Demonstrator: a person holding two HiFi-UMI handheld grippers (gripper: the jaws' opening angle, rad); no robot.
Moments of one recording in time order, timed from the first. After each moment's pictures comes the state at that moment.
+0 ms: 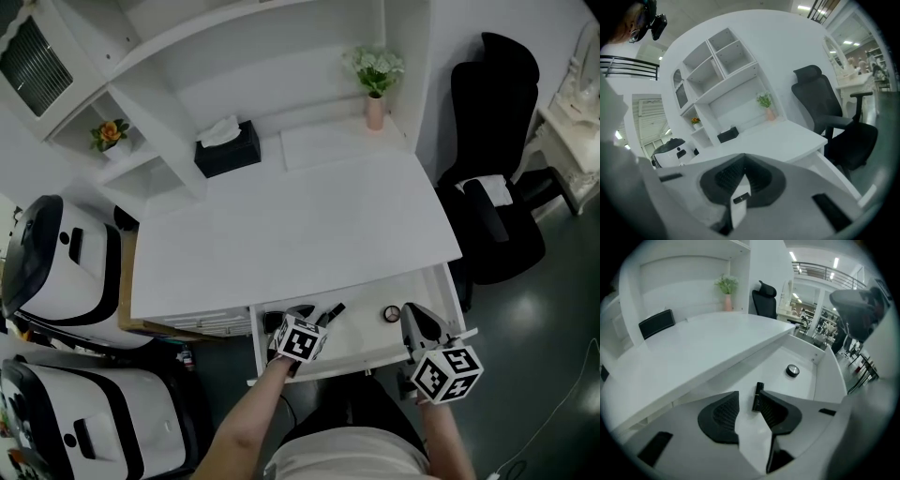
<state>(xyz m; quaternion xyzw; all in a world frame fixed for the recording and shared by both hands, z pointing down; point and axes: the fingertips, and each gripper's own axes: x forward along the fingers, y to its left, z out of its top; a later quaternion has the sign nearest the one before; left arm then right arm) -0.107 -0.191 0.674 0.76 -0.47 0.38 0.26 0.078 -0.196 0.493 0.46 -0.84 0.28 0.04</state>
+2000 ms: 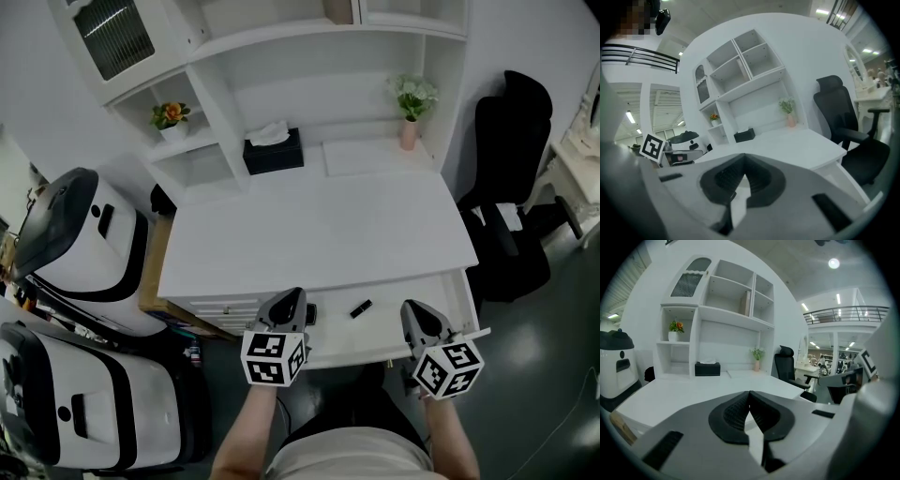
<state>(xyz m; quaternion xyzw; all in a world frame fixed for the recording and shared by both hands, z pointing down) -0.209 -0.131 0.454 0.74 -0.64 0.10 0.14 0.003 -0.146 0.449 0.41 -0.89 0.20 0.05</state>
